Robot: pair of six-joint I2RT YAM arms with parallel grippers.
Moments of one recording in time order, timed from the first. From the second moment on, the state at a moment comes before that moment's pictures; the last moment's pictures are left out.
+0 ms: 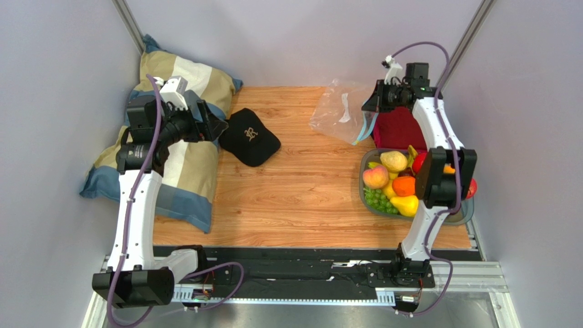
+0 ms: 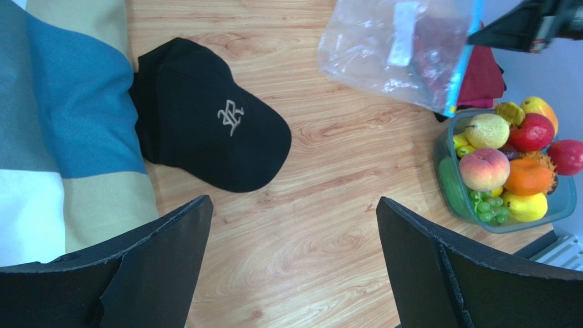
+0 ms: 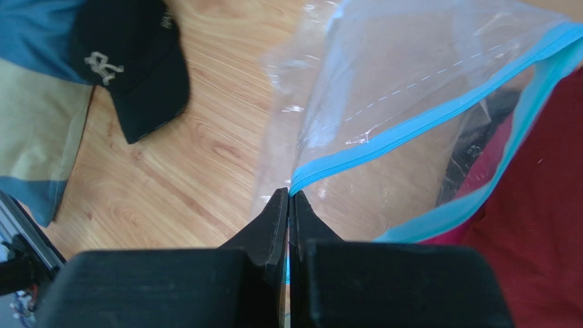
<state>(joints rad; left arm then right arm) 0.07 1.11 1.32 -0.63 0.54 -0.17 -0.04 1.99 1.82 -0.61 -0.67 0.02</state>
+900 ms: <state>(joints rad) 0.07 1.25 1.62 -1.05 0.58 0.09 0.63 1.19 1.30 -0.92 -0.34 -1.19</state>
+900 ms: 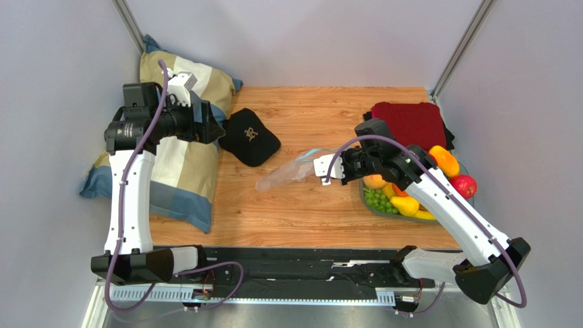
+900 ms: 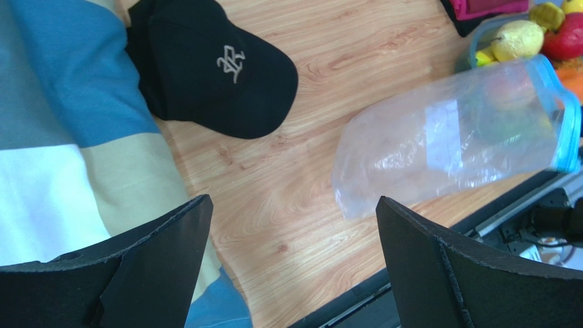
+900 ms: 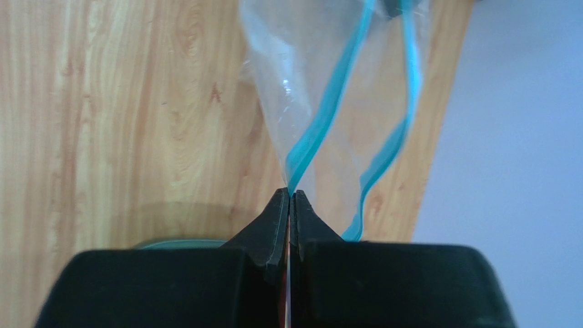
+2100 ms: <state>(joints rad) -0.76 1.64 1.89 -1.15 0.37 0.09 1.00 0.99 1.06 -0.77 -0.23 -1.57</state>
